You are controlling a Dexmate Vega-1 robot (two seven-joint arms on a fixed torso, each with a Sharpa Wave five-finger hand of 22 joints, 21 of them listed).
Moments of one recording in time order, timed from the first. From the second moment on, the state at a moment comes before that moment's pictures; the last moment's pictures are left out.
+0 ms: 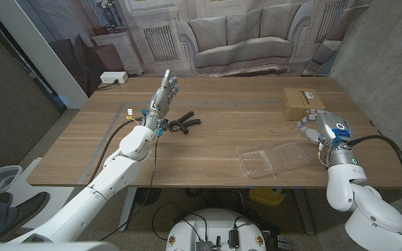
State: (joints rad) left arm 1.02 0.56 0.35 -1.73 -0.57 -0.23 0.16; left_hand 0.43 0.05 -0.06 0.10 0.30 0.07 0.06 0.20 0.19 0.04 0.01 0.21 0.20 -0.01 0.01 0.19 0.18 -0.07 -0.01 0.20 0.18; right arm -1.60 -0.92 -0.19 -2.36 -0.59 -0.78 -0.52; right_hand 1.09 0.13 -0.04 -0.08 0.27 1.09 -0.17 0.42 0.28 0.57 -0.15 0.23 0.19 0.47 -0.05 0.20 0.22 0.46 -0.04 0.30 0.22
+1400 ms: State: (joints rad) left arm 0.99 0.57 0.36 -1.72 -0.57 -0.20 0.16; left_hand 0.44 0.06 -0.07 0.09 0.30 0.07 0.06 0.20 0.19 0.04 0.01 0.20 0.20 -0.01 0.01 0.19 0.18 -0.07 -0.01 0.20 0.18; right arm -1.58 -0.91 -0.27 -2.34 -0.51 -0.83 -0.53; right_hand 1.09 0.13 -0.04 -0.08 0.27 1.09 -0.17 0.42 0.27 0.54 -0.14 0.22 0.19 0.42 -0.04 0.20 0.22 0.43 -0.04 0.29 0.21
